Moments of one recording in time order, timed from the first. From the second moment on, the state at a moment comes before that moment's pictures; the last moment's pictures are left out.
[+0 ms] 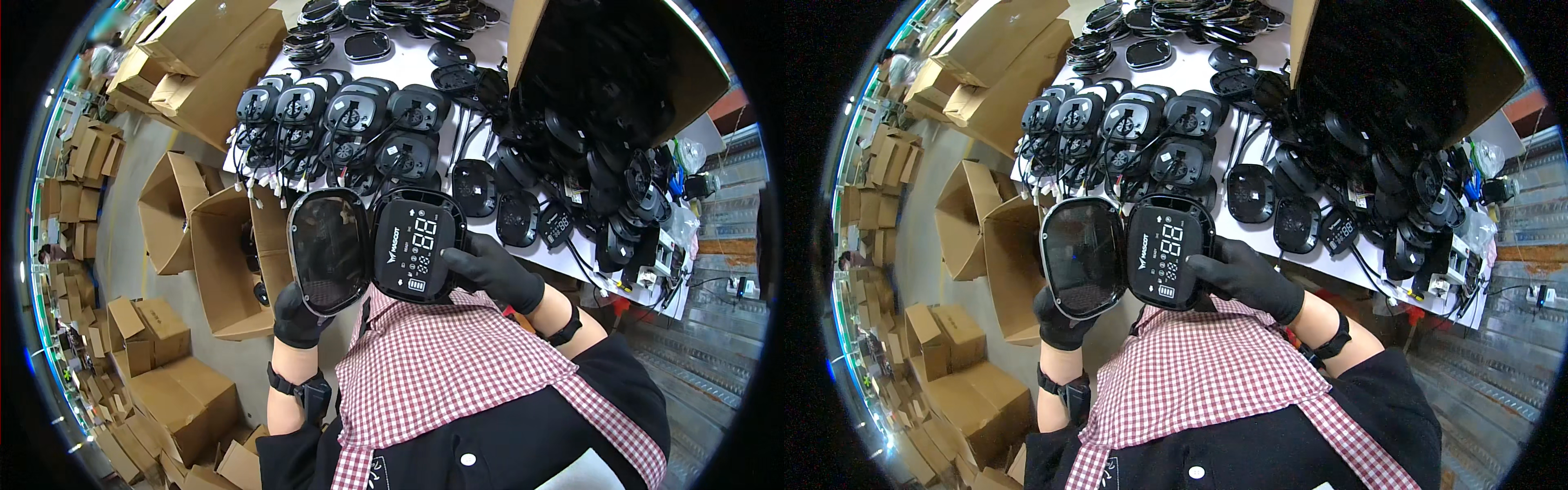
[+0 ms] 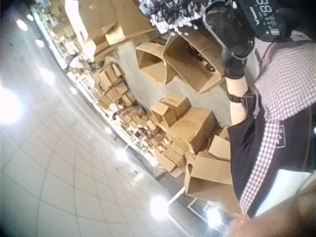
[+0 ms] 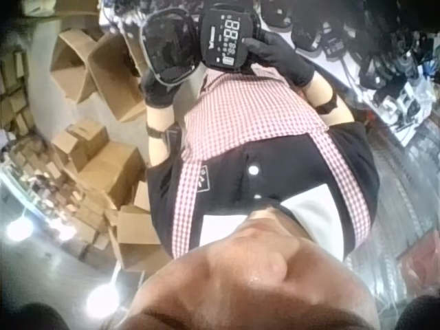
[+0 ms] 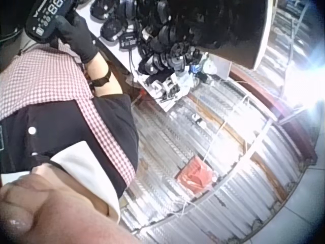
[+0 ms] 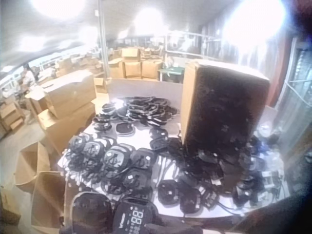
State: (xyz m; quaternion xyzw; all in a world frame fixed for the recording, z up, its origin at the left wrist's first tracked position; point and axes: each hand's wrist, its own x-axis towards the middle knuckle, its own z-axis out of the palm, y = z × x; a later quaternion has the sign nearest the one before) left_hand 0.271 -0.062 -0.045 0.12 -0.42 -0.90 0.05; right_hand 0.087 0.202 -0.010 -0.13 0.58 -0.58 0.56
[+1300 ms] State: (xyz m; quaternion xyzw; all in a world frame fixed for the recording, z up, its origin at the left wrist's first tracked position) left_hand 0.035 0.112 -0.178 -0.05 -0.94 -0.35 -0.03; right_hand 0.154 0.354 -0.049 -0.27 0.87 -0.42 -0.04
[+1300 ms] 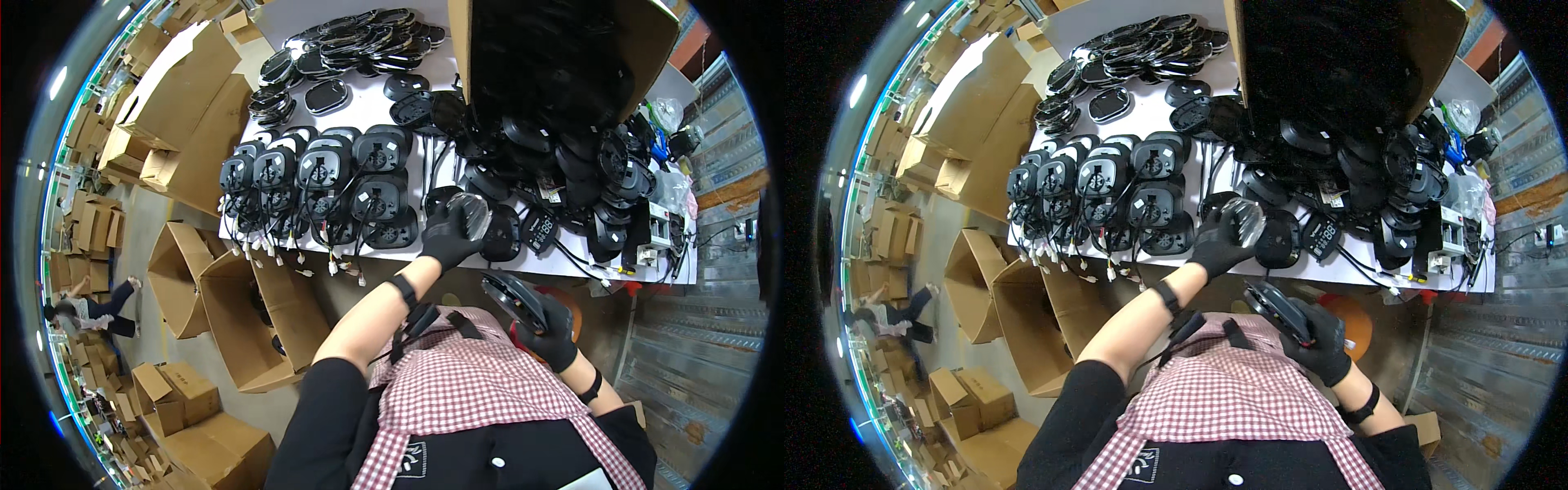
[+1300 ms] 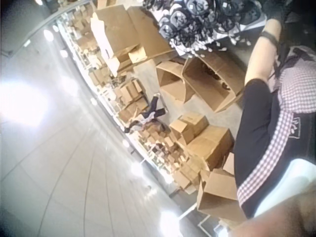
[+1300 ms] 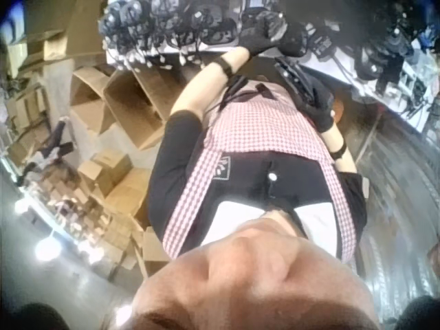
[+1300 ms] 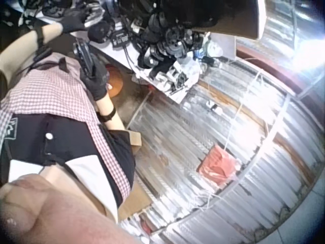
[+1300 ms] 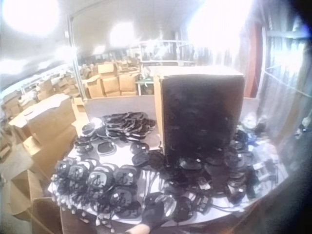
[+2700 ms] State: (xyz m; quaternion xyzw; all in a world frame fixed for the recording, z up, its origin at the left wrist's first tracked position) left_hand 0.095 0.032 0.027 -0.19 -0.82 -0.39 -0.37; right_hand 0.058 0.292 -0.003 -0.32 0.59 -0.49 0.56
